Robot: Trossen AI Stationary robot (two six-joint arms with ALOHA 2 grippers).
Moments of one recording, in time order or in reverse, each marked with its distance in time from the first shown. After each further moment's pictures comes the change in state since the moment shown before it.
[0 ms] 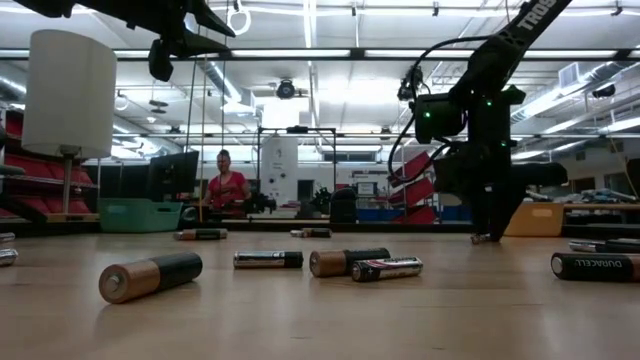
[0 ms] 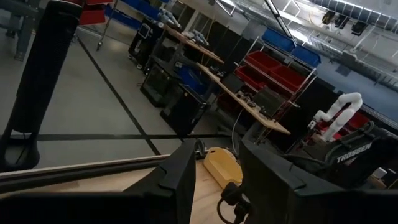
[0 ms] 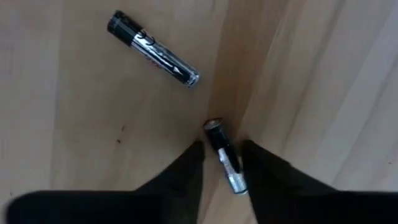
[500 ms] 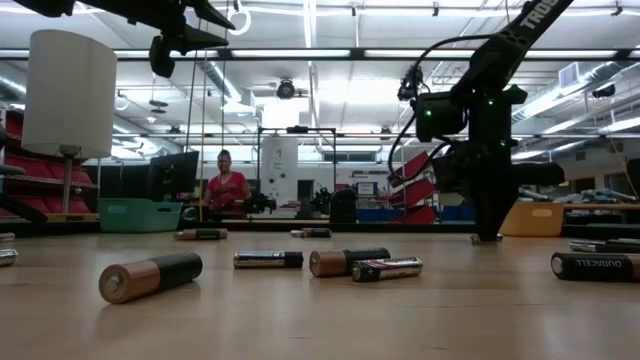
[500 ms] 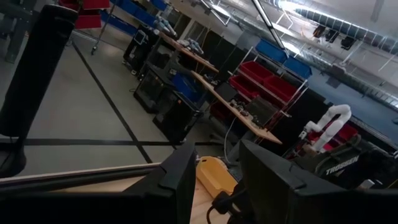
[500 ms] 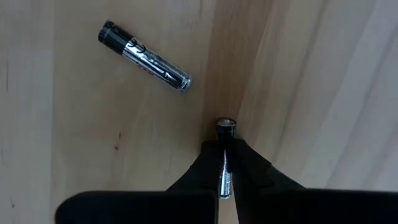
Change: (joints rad) left arm 0.000 -0.006 0.000 0.048 0.005 0.002; right arm -0.004 -0.033 -0.005 0.006 -0.010 0.066
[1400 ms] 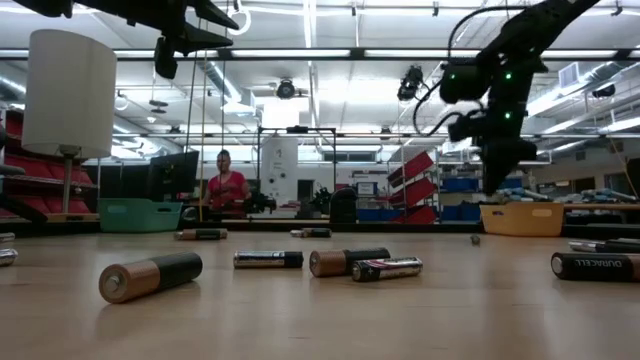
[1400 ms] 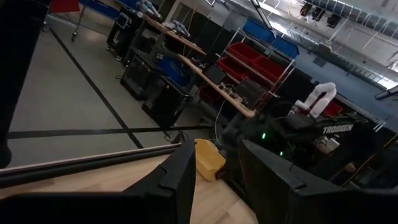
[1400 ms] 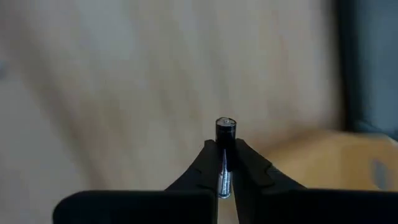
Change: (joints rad) left arm 0.000 -0.001 0.000 -0.040 0.088 0.001; right arm -0.228 -0.310 0.012 -0.068 0.263 0.274
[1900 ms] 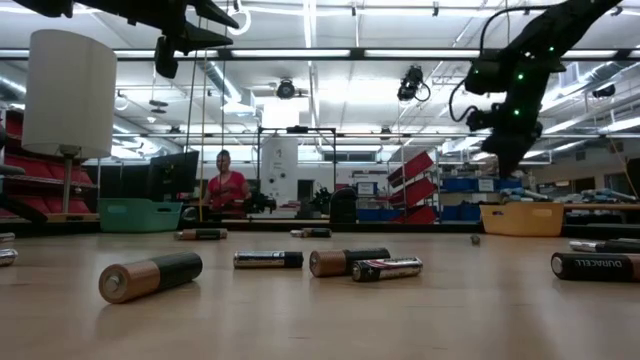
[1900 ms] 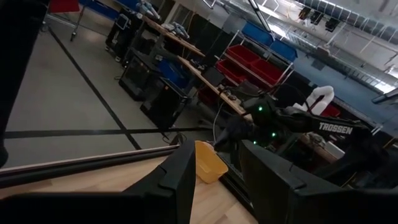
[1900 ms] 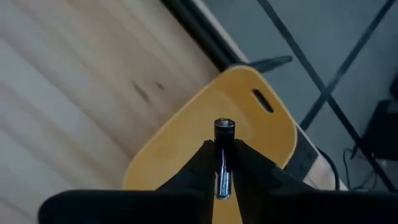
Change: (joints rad) left arm 0.000 0.000 0.000 0.014 0.000 -0.009; right arm -0.290 -0.075 0.002 0.073 0.072 0.080
